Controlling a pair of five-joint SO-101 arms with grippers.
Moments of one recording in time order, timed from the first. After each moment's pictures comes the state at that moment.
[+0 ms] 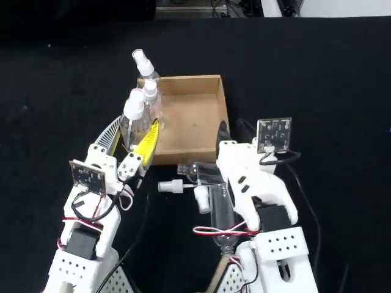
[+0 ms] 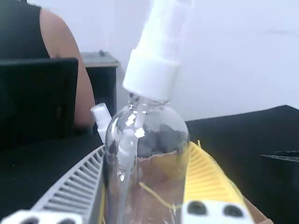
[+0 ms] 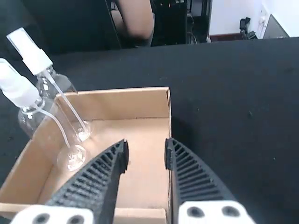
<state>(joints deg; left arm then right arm) 12.0 -103.9 96.0 9.5 -0.5 -9.4 -72.9 81.4 22.8 -7.9</state>
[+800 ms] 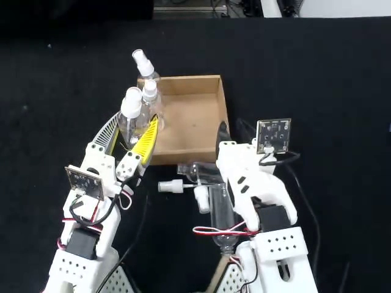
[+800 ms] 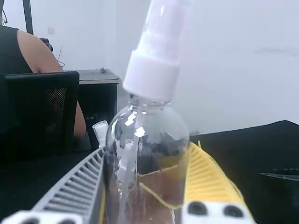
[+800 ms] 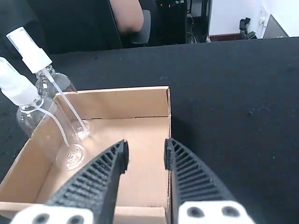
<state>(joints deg) 12.0 -103.9 96.1 5.5 -0.5 -9.4 -72.9 82.0 22.4 -7.9</state>
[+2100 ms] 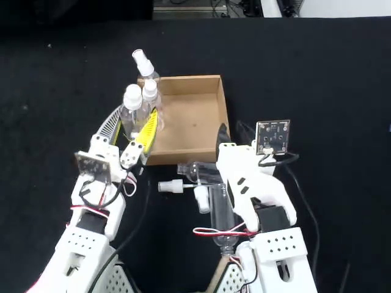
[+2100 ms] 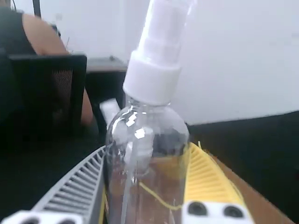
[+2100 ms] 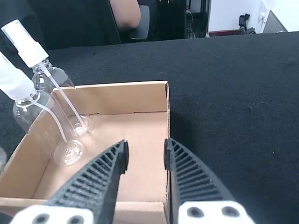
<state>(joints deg) 9.8 -66.1 94.8 -28.4 -0.5 -9.3 -73.3 83.2 22.4 -7.9</state>
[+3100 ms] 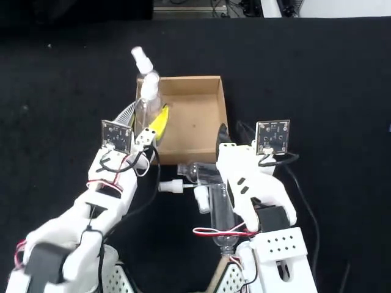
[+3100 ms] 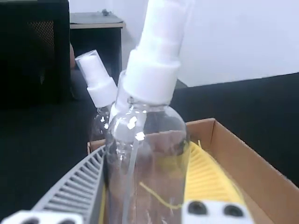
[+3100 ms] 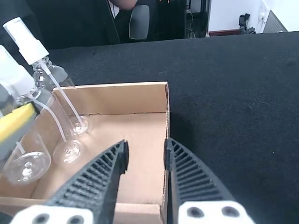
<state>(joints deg) 10.5 -22.1 79.8 -48.0 -0.4 -9.3 -73.3 83.2 22.4 -7.9</state>
